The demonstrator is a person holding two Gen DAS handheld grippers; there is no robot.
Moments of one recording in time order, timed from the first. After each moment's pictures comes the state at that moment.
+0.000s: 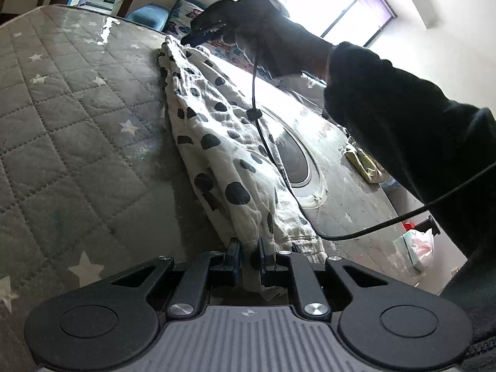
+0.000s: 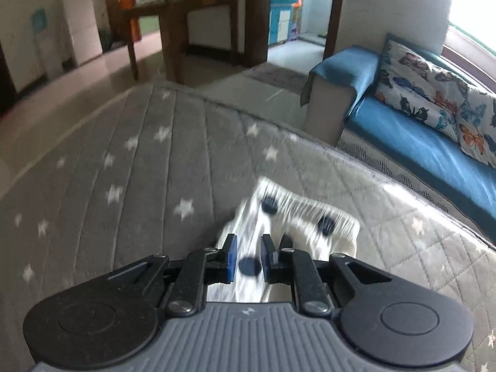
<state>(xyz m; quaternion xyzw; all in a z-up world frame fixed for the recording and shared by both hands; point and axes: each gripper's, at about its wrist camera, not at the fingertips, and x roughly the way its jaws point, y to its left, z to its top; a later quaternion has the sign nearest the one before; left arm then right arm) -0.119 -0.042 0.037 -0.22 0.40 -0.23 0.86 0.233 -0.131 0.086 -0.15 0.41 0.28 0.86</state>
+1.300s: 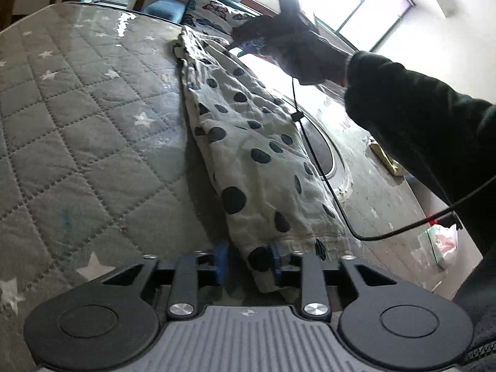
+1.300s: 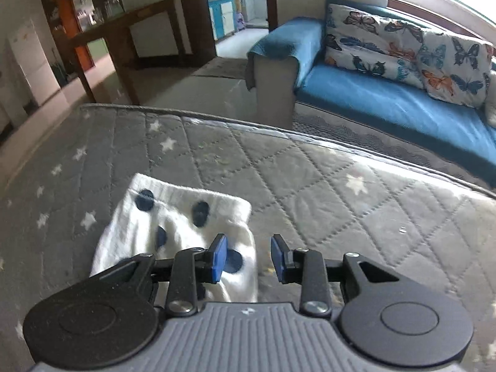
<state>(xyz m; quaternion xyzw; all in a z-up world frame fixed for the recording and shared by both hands) -0.107 -0.054 0.030 -0.18 0.42 -0.20 0.86 0.291 -0.216 0.057 -0.04 0.44 0.21 0.87</state>
